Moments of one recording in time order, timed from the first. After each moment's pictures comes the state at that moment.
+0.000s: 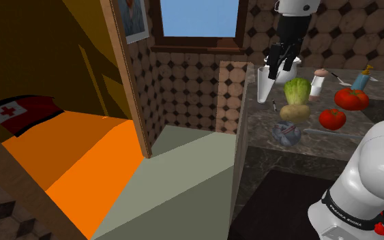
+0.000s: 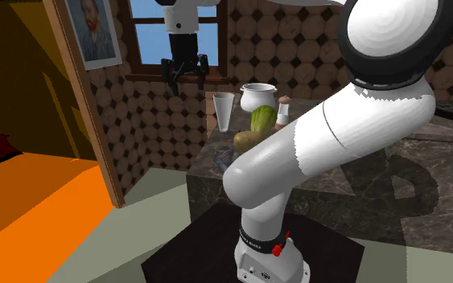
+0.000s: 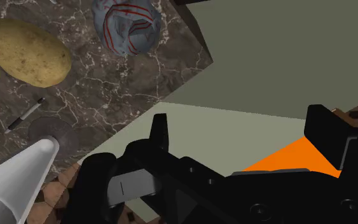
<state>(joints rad) -0.01 -0.77 -0.05 -2.30 -0.07 1.55 0.04</state>
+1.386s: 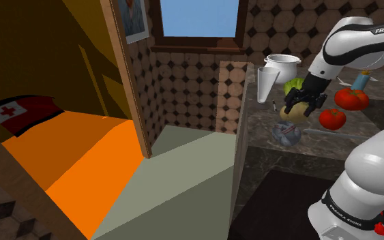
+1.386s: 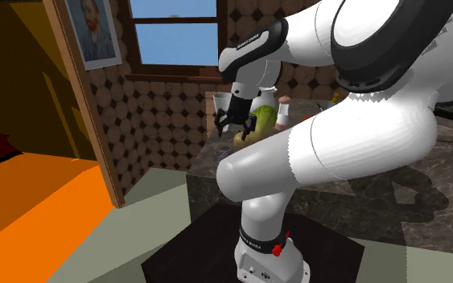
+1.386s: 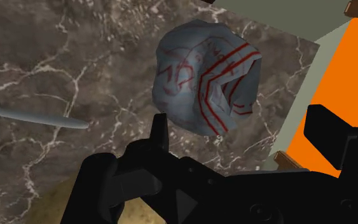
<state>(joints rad) -0.33 -0.85 -0.44 -2.80 -0.09 2.00 0.11</state>
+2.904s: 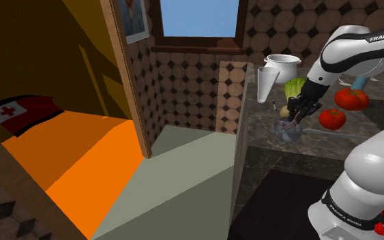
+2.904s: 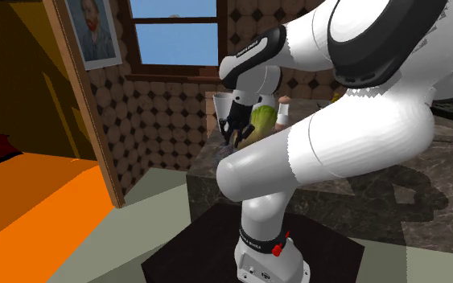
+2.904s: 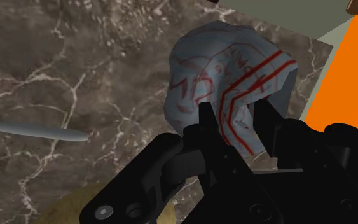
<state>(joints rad) -0.33 -0.84 -0.46 -2.85 -0.10 2.06 0.10</state>
